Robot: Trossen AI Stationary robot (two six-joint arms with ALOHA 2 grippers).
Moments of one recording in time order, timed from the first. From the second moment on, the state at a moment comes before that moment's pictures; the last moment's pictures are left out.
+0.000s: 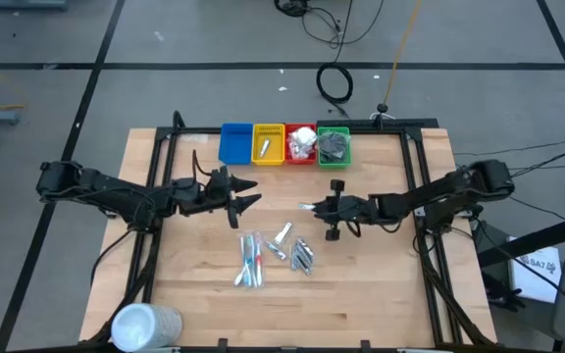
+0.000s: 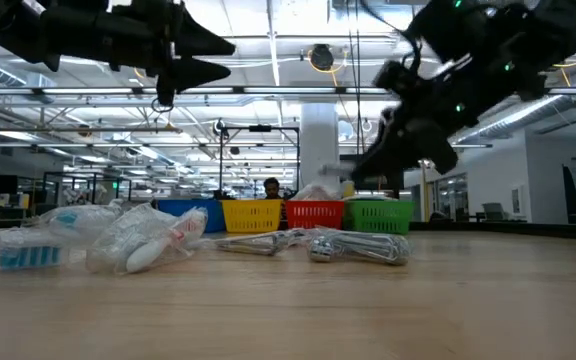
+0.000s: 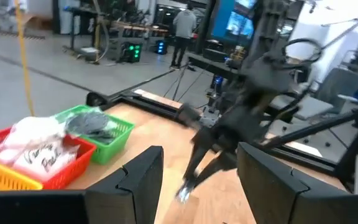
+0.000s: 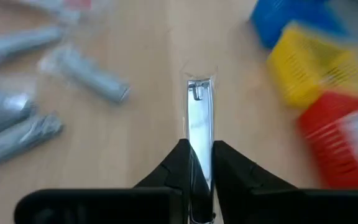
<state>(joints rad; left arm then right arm) -0.03 1.15 0.43 0.71 -0.25 -0.25 0.06 1.48 0.55 0.35 0.35 -0.21</state>
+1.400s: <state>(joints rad) 0.07 1.71 0.86 0.70 -0.04 -0.54 0.18 1.40 0.56 0.60 0.68 -0.53</state>
